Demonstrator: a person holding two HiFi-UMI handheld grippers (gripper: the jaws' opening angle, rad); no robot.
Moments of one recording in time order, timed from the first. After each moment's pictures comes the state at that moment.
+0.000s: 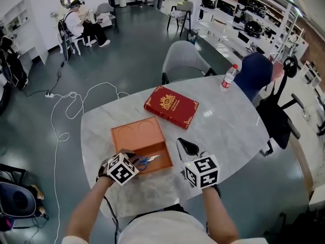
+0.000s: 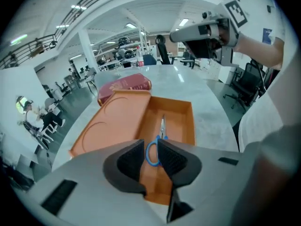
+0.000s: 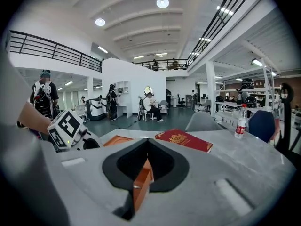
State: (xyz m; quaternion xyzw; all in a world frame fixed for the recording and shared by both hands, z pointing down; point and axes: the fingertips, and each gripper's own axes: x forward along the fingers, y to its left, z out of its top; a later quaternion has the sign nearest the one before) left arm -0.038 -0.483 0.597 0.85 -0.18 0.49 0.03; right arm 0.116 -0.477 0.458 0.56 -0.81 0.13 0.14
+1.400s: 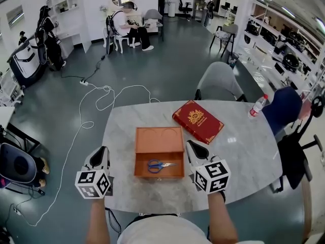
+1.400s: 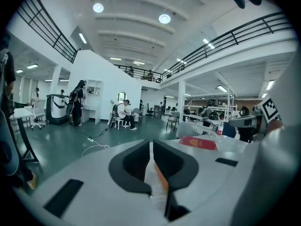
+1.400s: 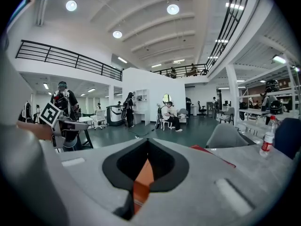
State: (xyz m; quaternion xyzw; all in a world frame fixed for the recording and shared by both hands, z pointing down) left arm -0.229 -0.458 0.441 0.74 -0.66 0.06 0.13; right arm 0.077 -0.496 0.415 0.45 -0.88 0.08 0.10
